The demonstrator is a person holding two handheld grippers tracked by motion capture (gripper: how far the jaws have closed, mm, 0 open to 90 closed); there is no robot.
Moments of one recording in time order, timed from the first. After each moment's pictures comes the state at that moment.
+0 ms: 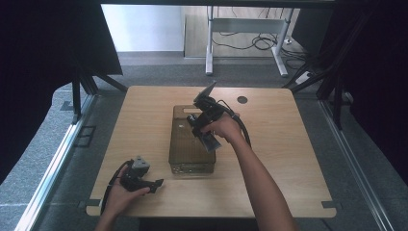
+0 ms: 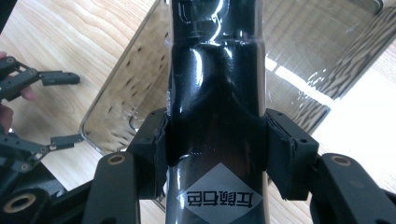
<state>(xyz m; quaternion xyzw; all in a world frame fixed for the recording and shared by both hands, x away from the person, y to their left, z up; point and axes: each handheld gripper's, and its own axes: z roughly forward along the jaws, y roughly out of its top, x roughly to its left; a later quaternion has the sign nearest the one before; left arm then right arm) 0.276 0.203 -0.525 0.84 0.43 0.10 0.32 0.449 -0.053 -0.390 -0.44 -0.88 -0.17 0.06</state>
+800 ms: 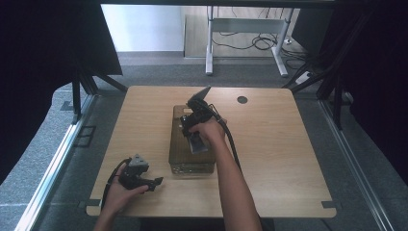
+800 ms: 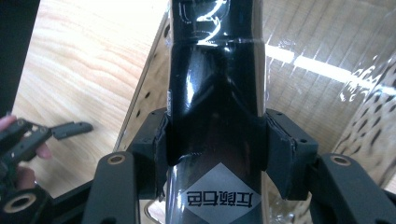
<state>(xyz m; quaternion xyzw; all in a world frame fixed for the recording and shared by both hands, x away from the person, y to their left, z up) 0.281 0.208 -0.523 0.83 0.43 0.09 0.33 0.460 -0.025 -0.419 -0.53 -0.82 -0.18 0.09</state>
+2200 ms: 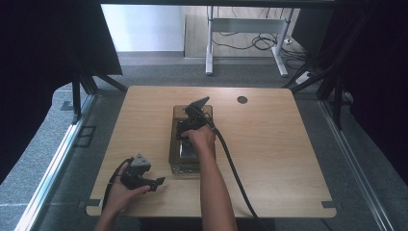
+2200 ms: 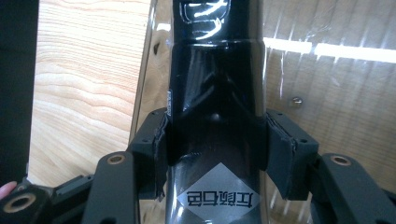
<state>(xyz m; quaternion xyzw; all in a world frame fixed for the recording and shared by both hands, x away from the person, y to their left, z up) 0.280 0.201 -0.519 0.84 0.42 0.10 0.34 0.459 -0.006 -0.459 -0.61 -0.76 -0.20 0.11</state>
